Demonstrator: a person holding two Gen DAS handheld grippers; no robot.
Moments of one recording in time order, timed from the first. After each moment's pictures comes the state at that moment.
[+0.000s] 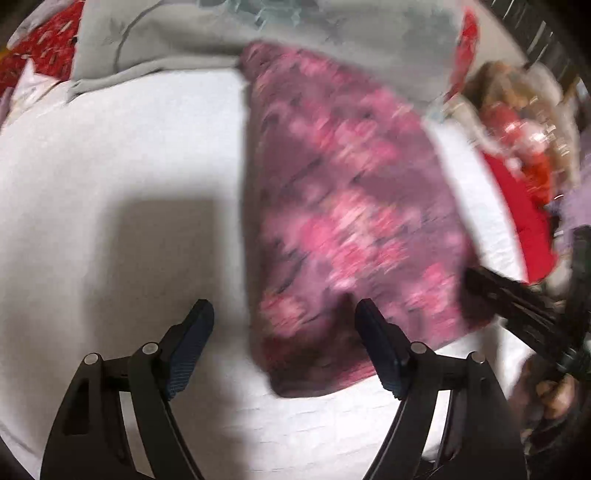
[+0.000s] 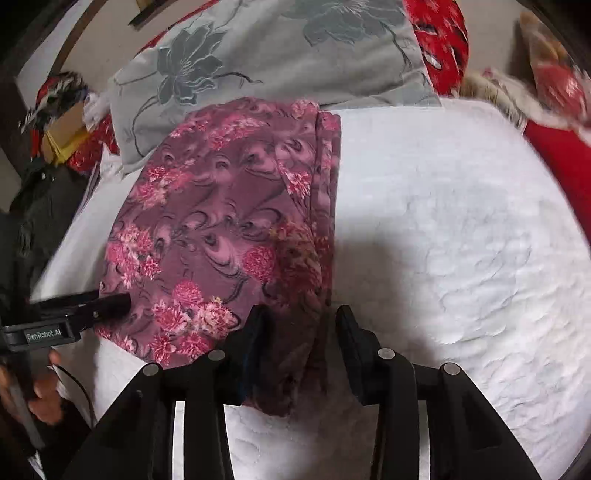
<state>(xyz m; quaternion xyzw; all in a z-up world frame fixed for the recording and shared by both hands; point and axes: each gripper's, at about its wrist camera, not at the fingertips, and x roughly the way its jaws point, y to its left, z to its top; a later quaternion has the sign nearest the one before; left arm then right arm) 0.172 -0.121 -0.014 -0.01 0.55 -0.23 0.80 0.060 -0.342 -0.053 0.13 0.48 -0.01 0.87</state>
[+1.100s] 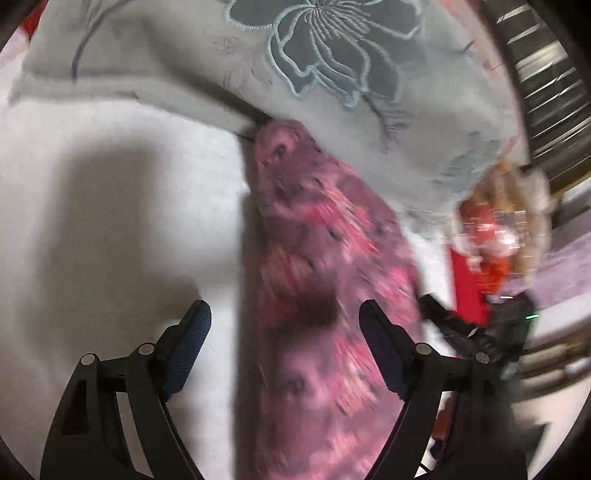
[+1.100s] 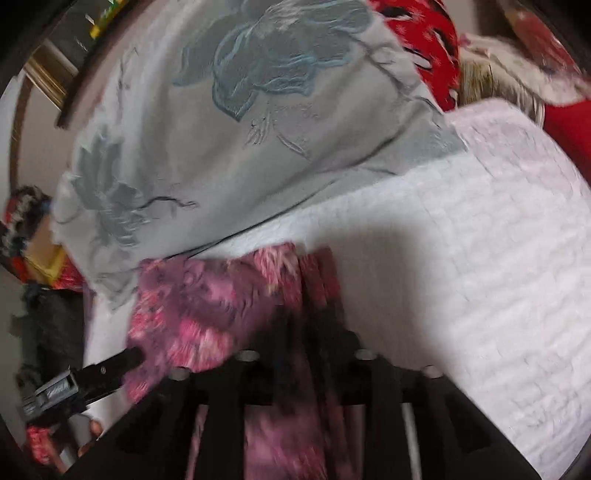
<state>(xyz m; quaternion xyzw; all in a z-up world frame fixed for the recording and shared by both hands) 0.295 -0.093 -0.011 -0.19 0.58 -0.28 0.74 0.201 -0.410 -0.048 0.30 0.43 -0.02 0.85</state>
